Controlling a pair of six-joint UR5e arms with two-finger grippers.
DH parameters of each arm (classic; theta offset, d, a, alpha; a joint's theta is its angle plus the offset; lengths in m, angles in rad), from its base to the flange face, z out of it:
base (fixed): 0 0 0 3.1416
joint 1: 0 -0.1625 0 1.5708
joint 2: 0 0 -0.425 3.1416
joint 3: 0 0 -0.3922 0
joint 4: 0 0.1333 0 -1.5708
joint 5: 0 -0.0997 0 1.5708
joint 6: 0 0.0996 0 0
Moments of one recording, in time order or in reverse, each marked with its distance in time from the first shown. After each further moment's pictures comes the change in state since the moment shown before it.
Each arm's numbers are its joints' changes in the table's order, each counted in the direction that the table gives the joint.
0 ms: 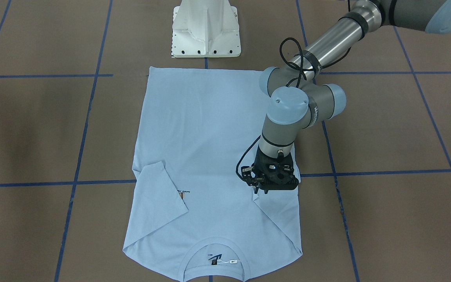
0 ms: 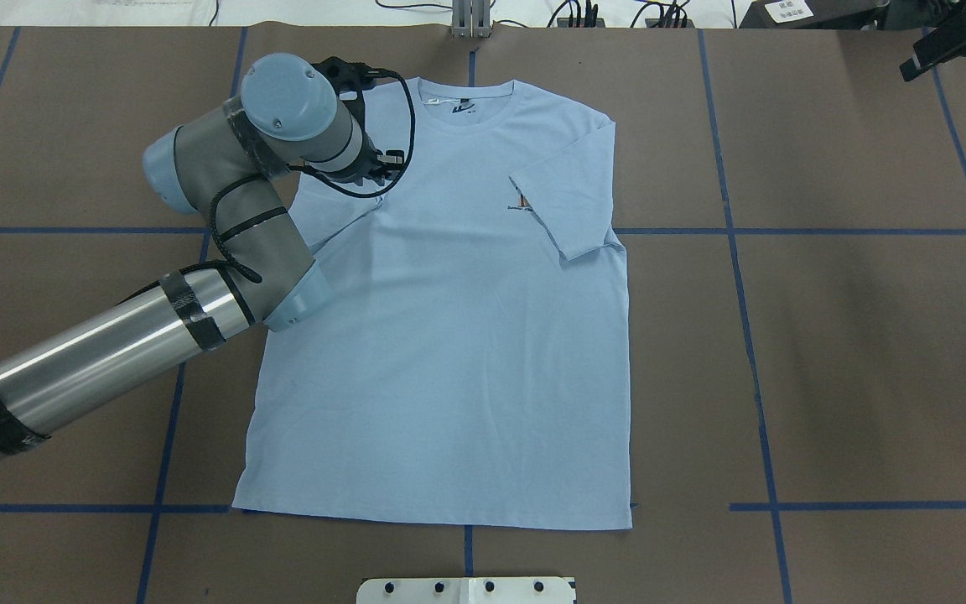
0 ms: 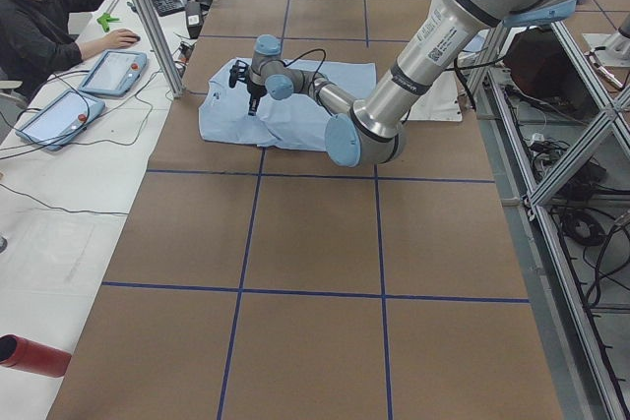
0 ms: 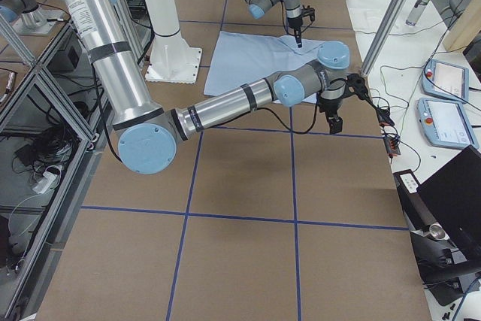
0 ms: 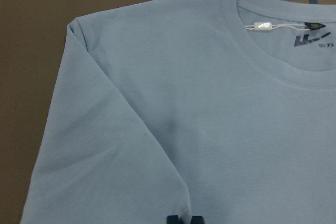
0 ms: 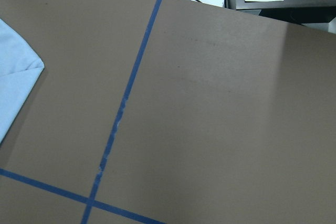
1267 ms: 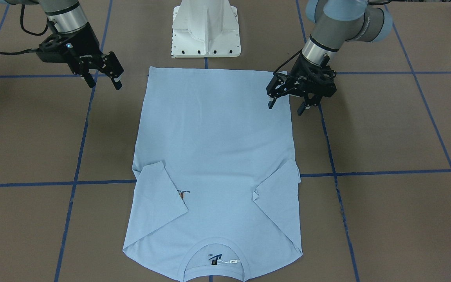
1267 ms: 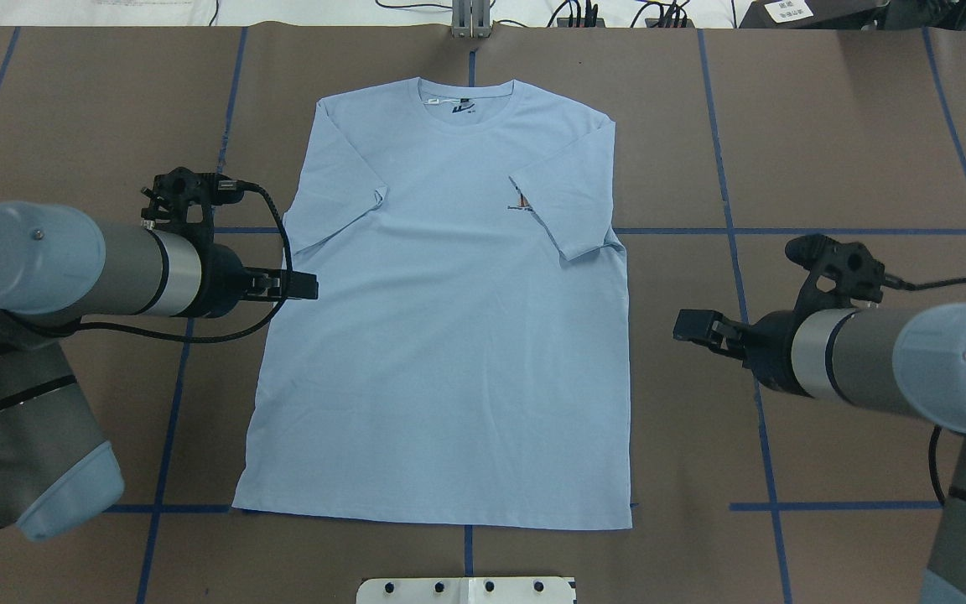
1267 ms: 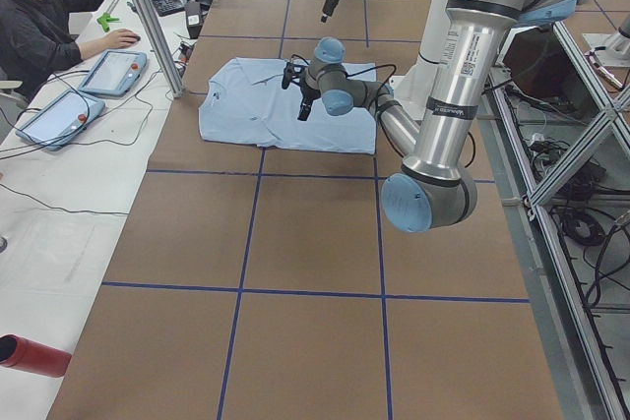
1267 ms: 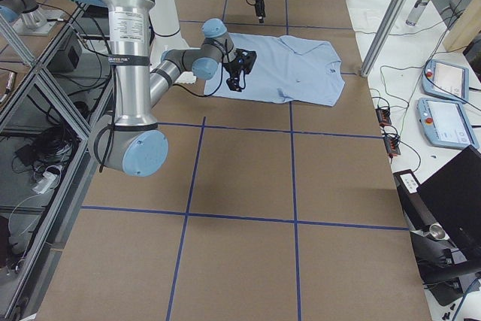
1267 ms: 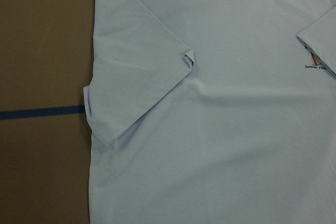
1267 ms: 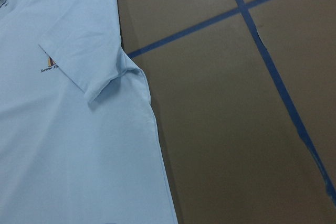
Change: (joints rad) left arm -0.143 -0.552 -0.722 -0.004 -0.014 -0.124; right arm 0.914 0.384 0.644 0.171 0.735 1.387
